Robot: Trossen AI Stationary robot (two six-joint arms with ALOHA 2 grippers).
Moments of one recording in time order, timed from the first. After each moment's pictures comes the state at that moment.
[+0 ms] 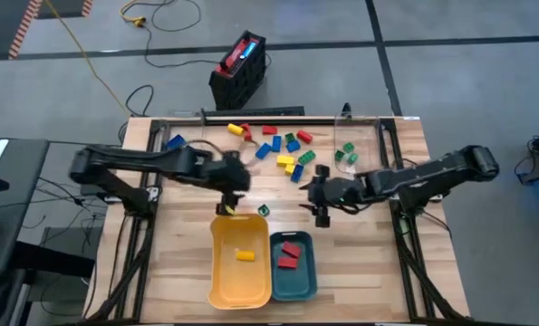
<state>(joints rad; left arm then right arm) -0.04 1.43 1.35 -0.85 -0.24 0.15 0.12 1.28 0.84 -0.23 0.26 -0.06</state>
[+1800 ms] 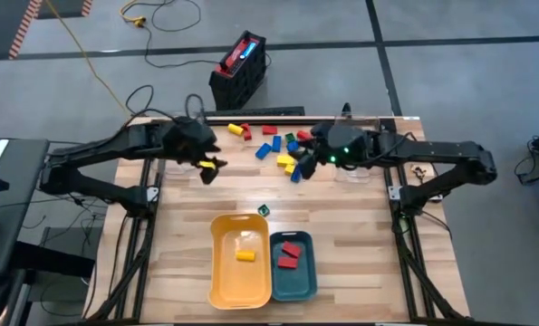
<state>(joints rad) 0.23 1.12 1.27 -0.86 -0.14 -0.24 -0.09 1.31 1.29 -0.45 0.32 0.51</state>
